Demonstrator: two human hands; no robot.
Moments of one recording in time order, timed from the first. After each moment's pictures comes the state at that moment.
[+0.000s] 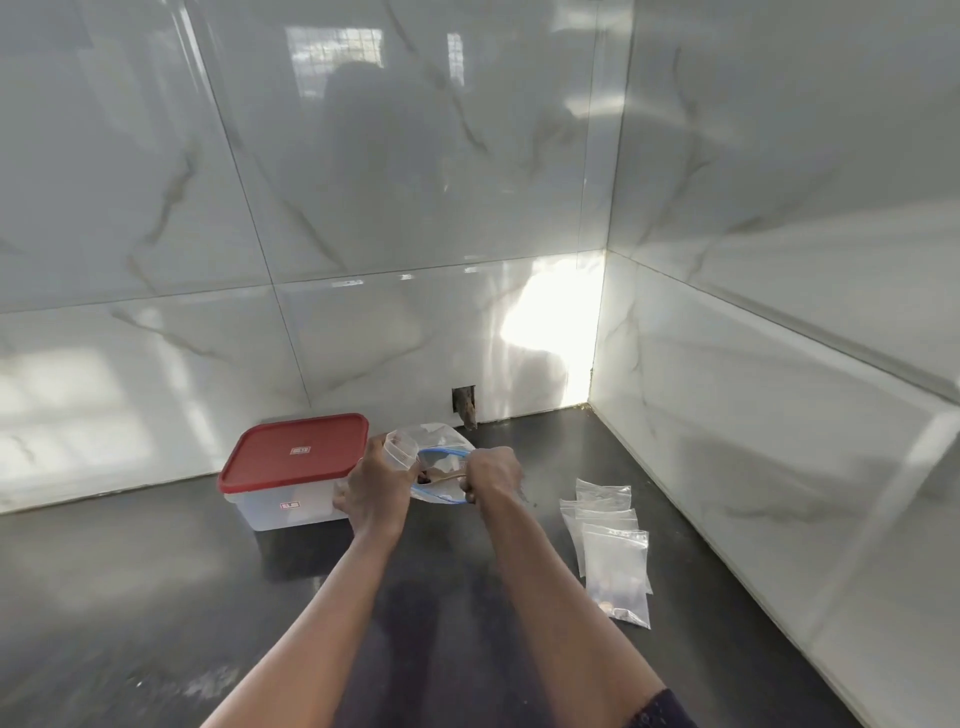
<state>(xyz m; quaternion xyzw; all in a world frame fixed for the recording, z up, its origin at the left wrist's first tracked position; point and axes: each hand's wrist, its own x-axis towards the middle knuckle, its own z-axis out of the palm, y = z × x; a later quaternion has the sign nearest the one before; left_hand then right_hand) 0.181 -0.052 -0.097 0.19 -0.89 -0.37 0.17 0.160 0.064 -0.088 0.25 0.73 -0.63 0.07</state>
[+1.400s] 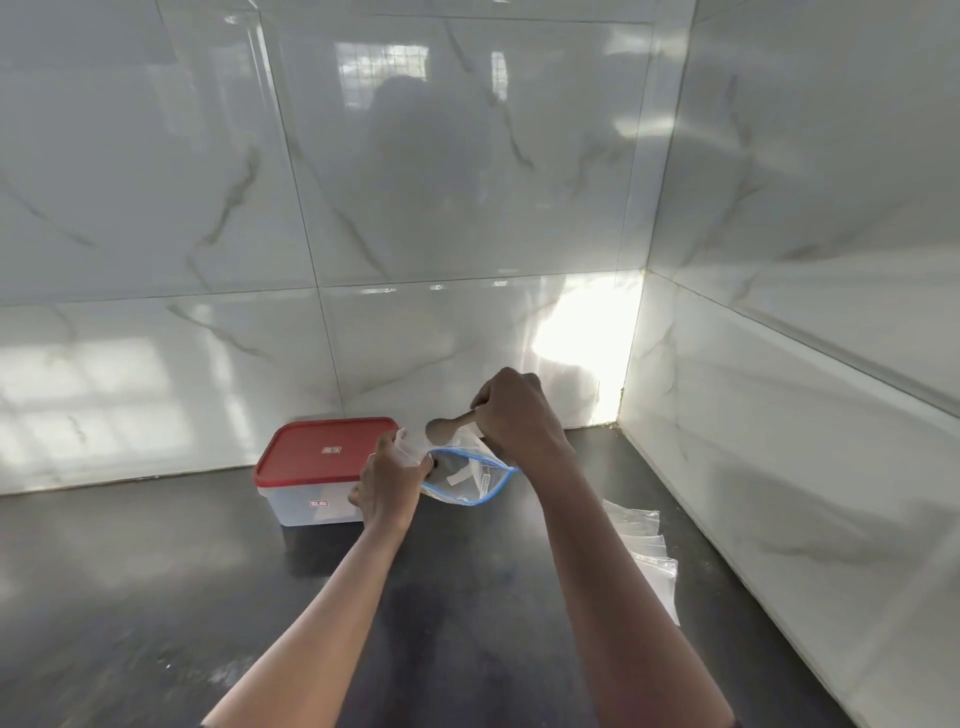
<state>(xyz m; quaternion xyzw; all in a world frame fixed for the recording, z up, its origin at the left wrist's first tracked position) 0.169 -0.072 -0.093 0.20 -0.87 -0.42 0.16 0.197 0.067 0.027 -0.03 0.93 -0.37 -0.05</state>
